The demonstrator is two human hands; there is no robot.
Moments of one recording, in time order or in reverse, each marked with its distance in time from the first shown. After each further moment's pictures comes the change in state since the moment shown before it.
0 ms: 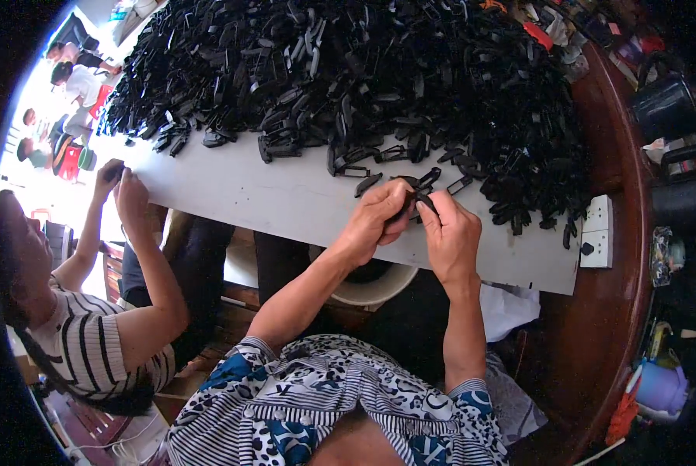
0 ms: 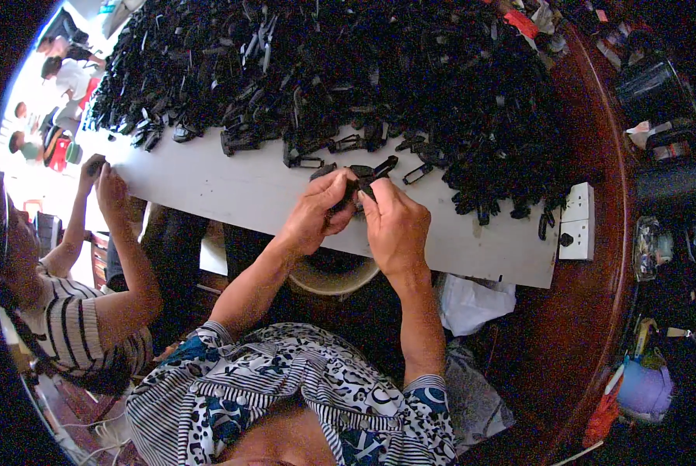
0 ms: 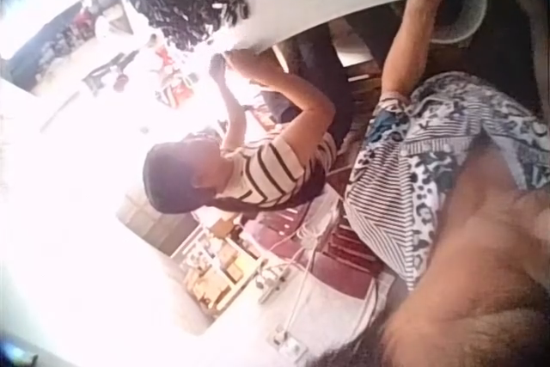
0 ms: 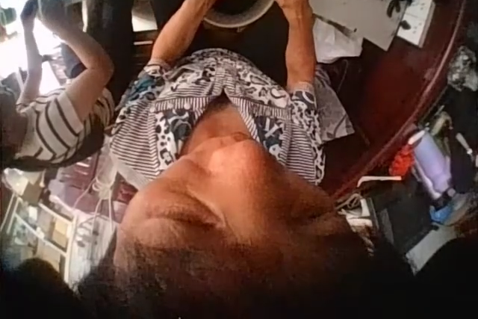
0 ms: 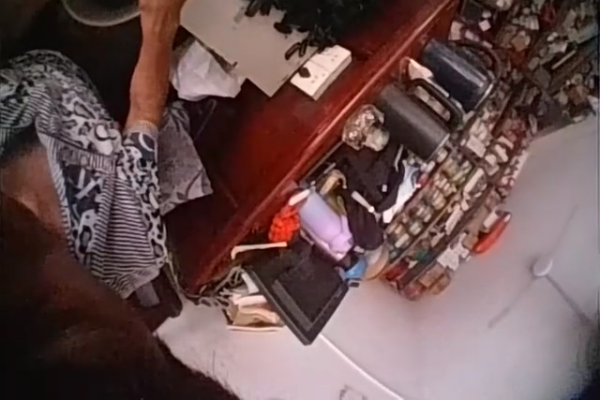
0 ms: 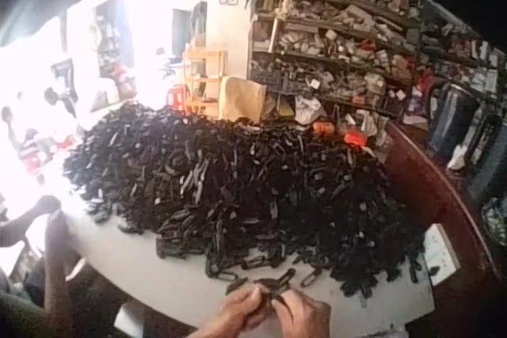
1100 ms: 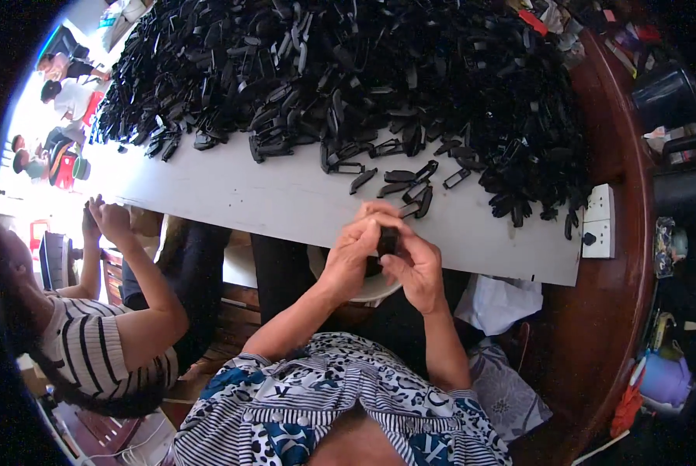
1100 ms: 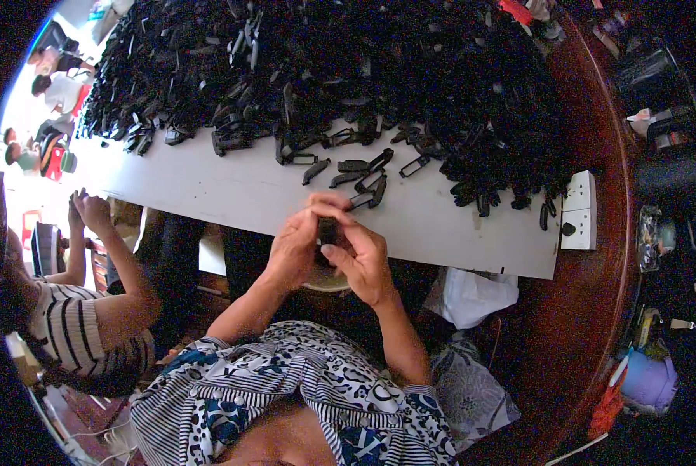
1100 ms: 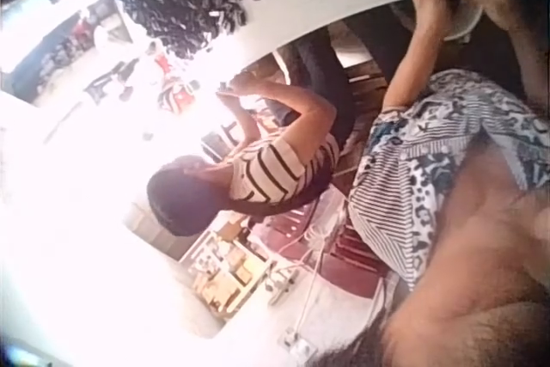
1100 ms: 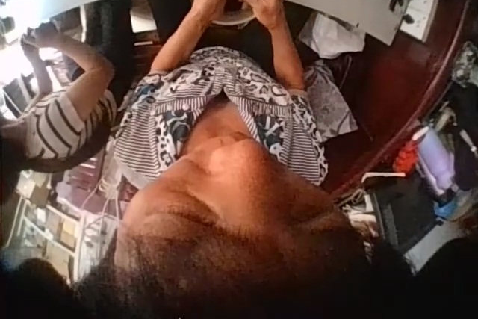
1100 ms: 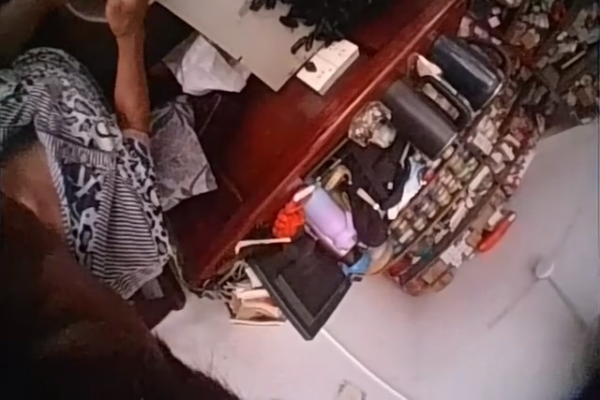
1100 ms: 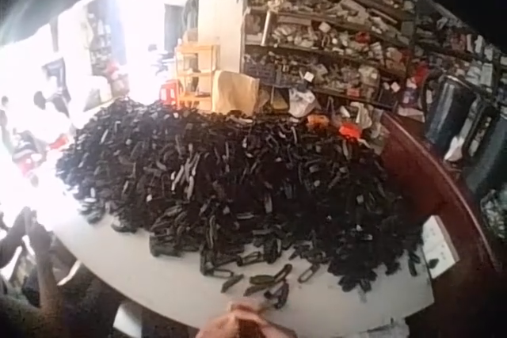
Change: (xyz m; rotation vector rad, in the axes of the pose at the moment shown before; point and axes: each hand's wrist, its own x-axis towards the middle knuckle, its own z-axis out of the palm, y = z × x) left_hand -0.044 -0.026 -0.001 0.112 0.108 0.231; right_hand -0.058 0.004 0.030 0.832 -0.306 0.253
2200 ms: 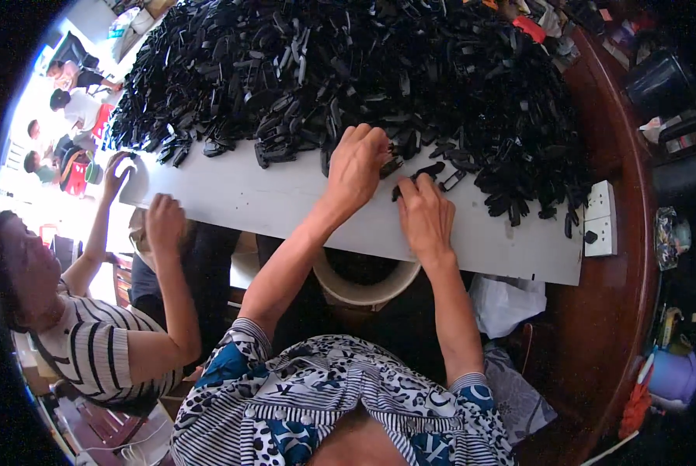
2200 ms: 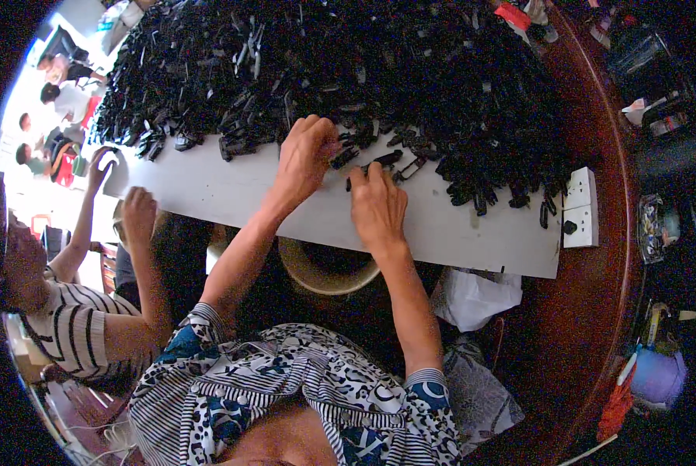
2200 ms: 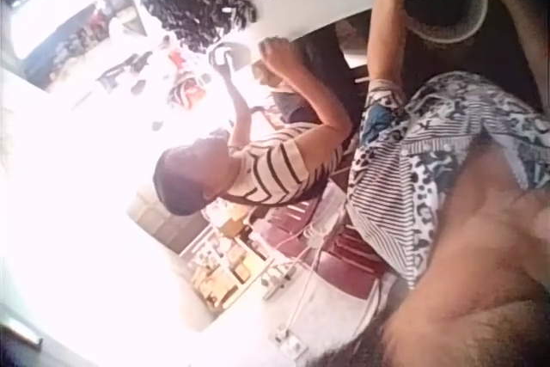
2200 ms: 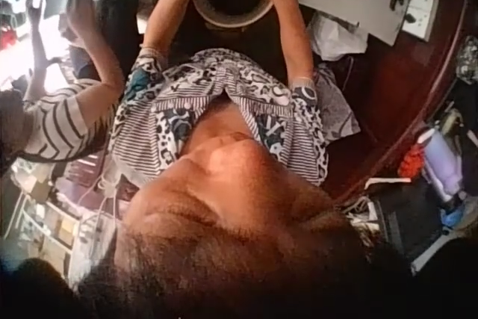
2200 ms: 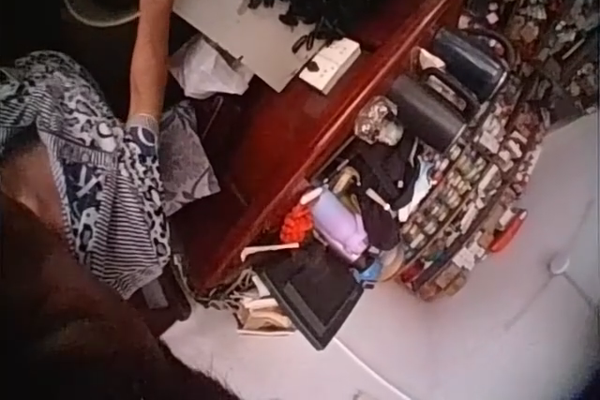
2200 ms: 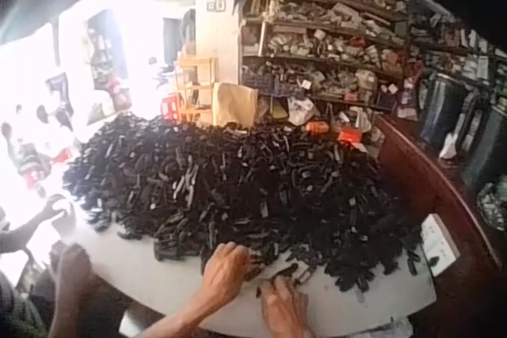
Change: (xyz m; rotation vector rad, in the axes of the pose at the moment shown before) left_hand 0.106 0.029 -0.017 1.326 0.124 0.548; right_hand 0.066 0.010 -0.024 -1.217 0.321 -0.262
